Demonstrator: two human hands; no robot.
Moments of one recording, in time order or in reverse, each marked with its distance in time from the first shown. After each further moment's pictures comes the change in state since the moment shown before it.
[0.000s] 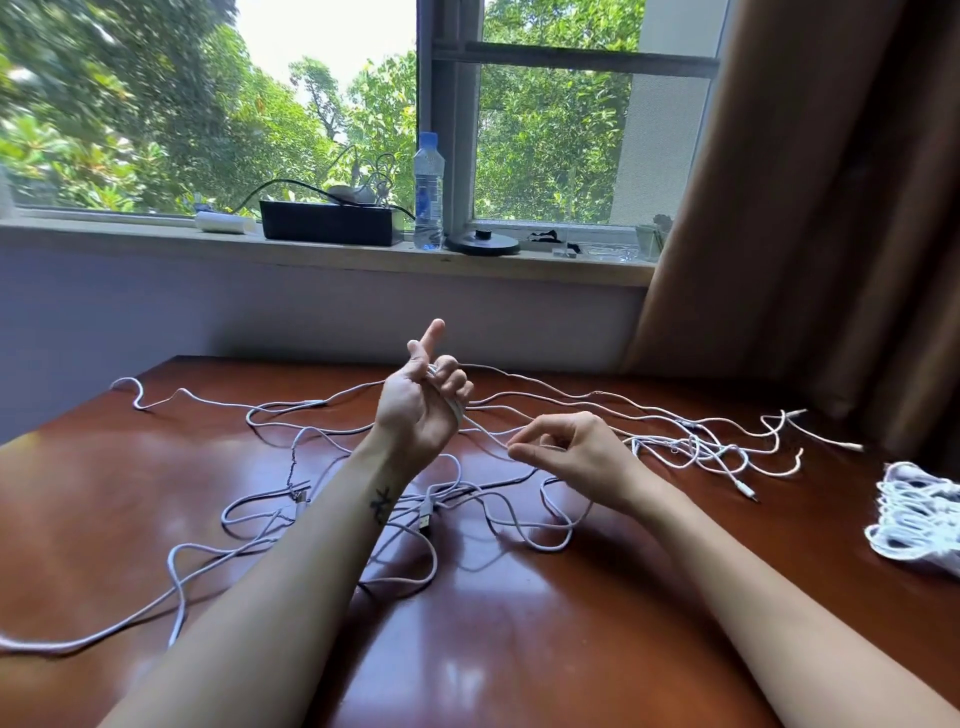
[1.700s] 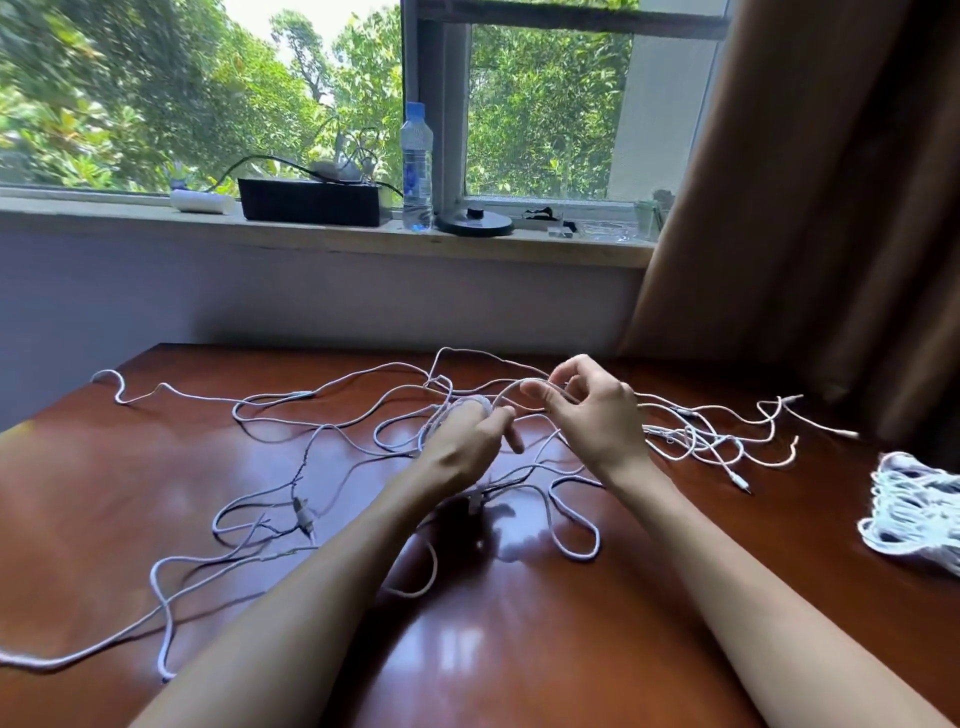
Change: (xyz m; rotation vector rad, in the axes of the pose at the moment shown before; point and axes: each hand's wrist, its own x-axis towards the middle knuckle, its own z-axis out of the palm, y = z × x) left_hand 0.001 -0.048 -0.016 1.520 -0.158 0.093; right_hand 0.018 -0.005 -0.011 -0.267 0.530 0.097
